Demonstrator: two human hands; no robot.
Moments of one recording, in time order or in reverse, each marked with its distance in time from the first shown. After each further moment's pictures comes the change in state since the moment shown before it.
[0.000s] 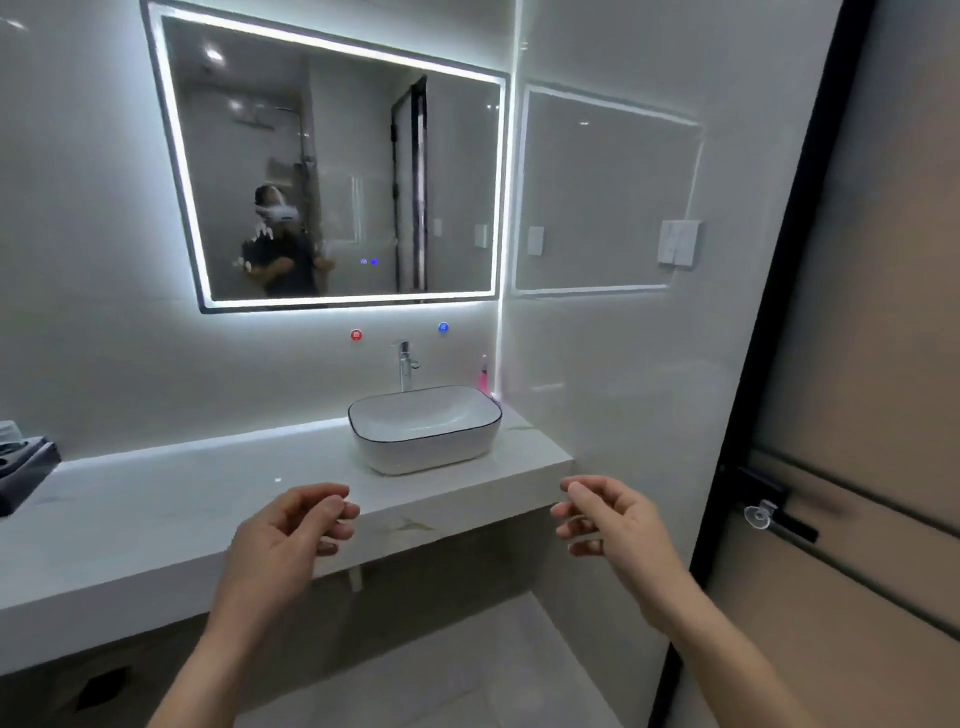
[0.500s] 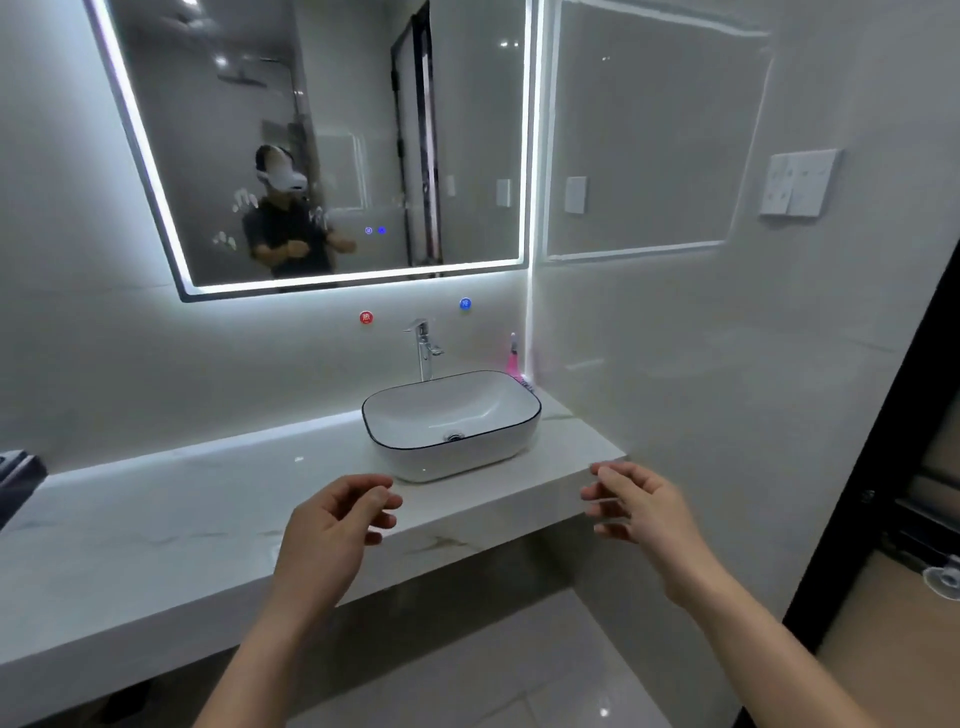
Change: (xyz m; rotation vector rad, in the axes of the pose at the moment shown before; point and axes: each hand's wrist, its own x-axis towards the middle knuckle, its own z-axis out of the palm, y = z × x) left_hand 0.168 -0.081 0.044 0.063 -0.089 -0.089; right_hand 0.196 0.072 0.046 0.041 0.057 0.130
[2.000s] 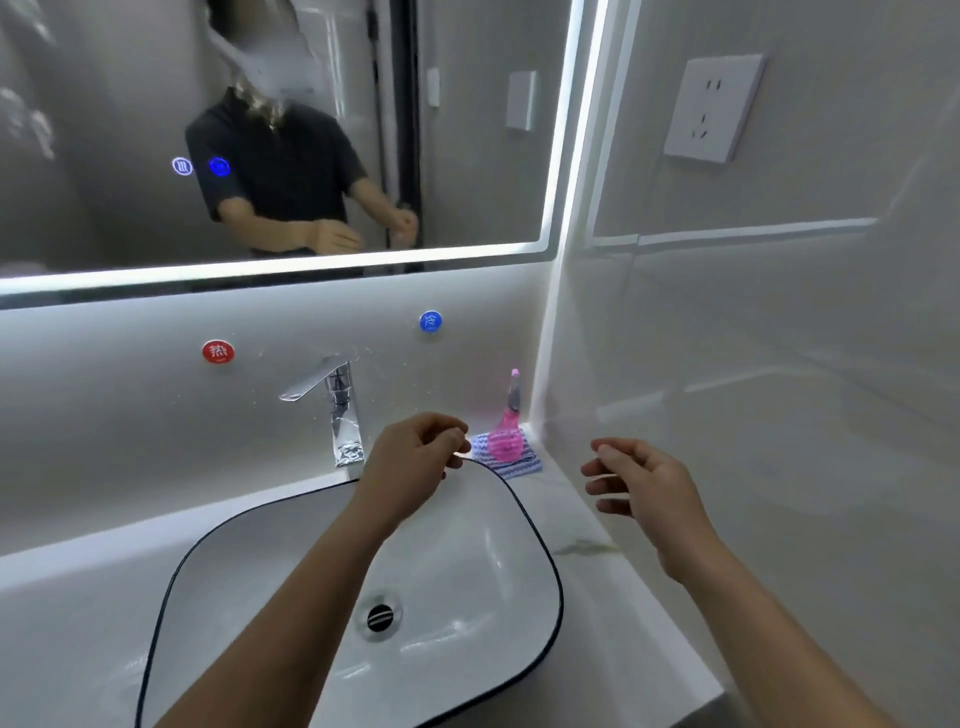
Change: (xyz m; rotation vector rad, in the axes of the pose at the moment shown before) left_hand 0.597 -0.127 0.290 0.068 -0.215 -0.109; right_hand 0.627 0.042 0.034 -0.139 0.031 0.042
